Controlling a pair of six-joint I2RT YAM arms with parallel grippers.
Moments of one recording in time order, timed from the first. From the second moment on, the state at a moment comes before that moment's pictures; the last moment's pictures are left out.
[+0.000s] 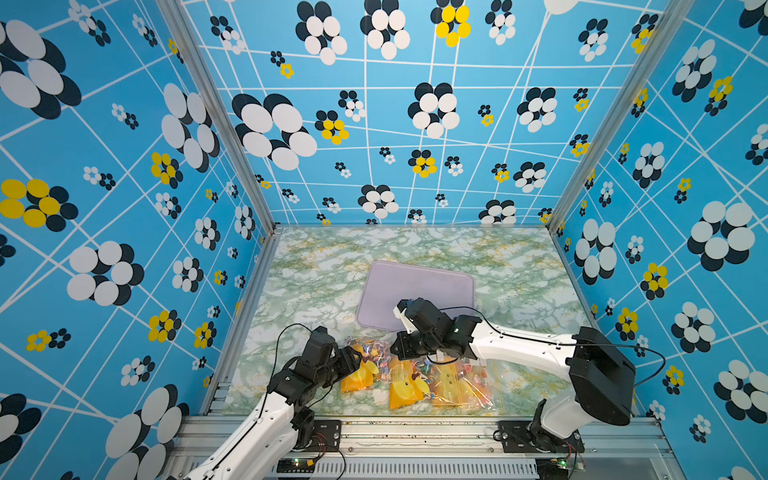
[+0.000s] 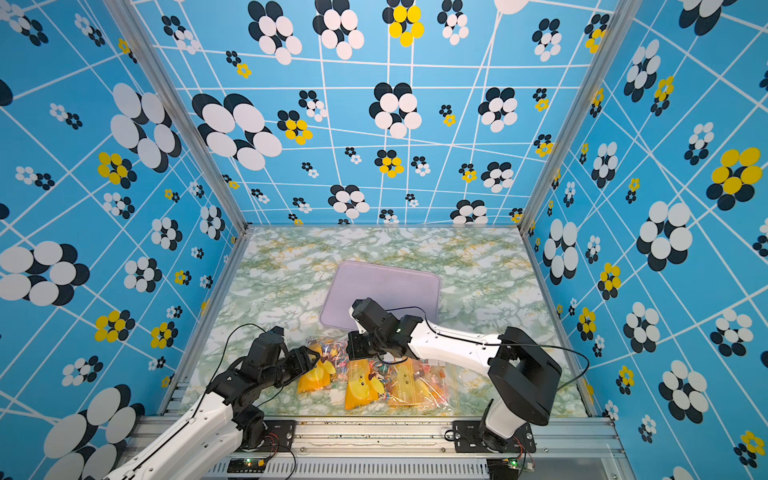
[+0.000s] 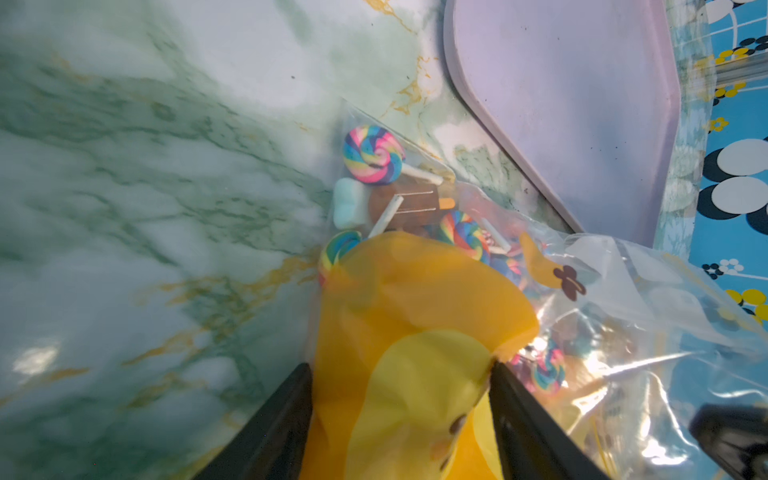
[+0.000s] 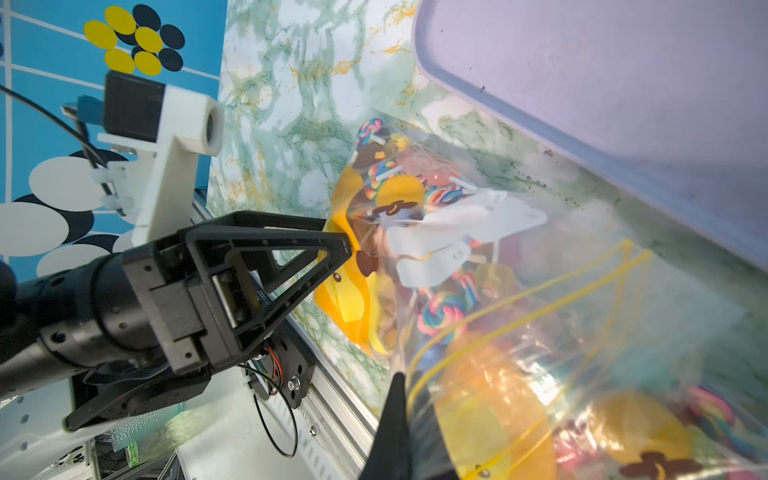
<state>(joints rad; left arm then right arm) -0.42 0.65 0.23 -0.44 0.20 -0.91 1.01 1.58 1.02 -0.29 -0.24 0.76</state>
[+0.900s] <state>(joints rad) -0.42 0.65 0.18 -0.31 0.25 -0.97 1.01 1.55 1.07 -0.32 -0.20 0.69</state>
